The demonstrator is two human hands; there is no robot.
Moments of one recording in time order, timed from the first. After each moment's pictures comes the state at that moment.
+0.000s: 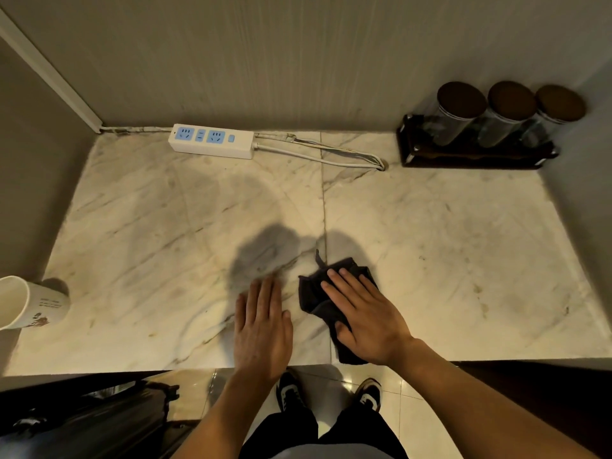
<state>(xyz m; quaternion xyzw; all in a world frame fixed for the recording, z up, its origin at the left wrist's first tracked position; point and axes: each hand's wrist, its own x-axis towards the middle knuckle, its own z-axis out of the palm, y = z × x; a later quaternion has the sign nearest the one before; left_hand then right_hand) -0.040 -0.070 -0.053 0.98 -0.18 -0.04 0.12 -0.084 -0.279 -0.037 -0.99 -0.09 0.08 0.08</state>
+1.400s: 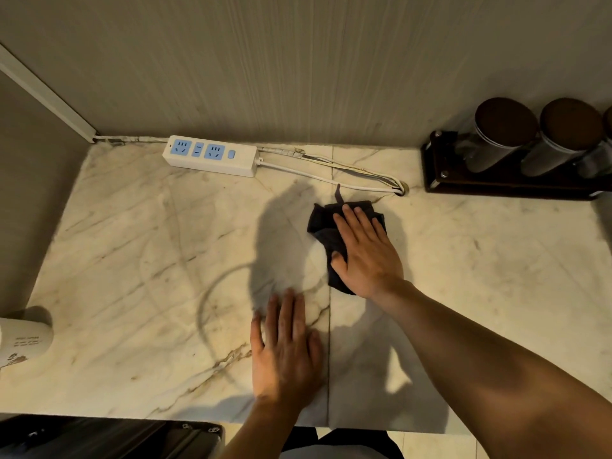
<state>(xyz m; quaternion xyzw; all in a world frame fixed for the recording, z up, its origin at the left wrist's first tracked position) -0.014 -0.134 -0.042 0.98 -0.13 -0.08 0.12 0.082 -0.328 -0.038 -0.99 0.02 0.06 0.09</state>
